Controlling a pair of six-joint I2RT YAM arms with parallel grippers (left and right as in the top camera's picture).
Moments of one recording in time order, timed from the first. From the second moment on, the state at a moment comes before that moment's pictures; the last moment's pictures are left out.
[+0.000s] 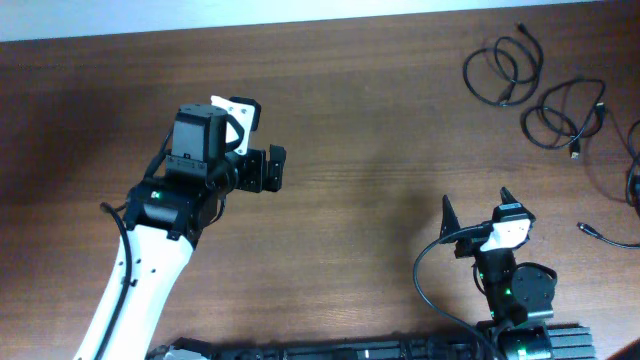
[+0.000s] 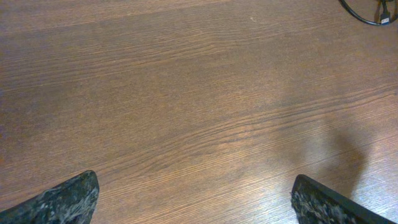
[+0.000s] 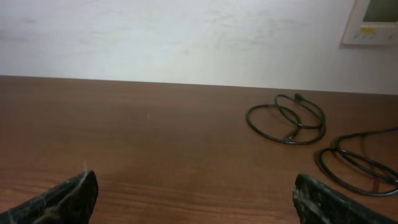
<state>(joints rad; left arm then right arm) -0.29 1.27 1.16 -0.72 0.11 -0.07 0.03 0.01 0.01 -0.07 -0.04 0.00</state>
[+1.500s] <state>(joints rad) -0.29 1.17 1.11 -0.63 0.12 0.20 0.03 0.01 0.01 -0.07 -0.04 0.00</state>
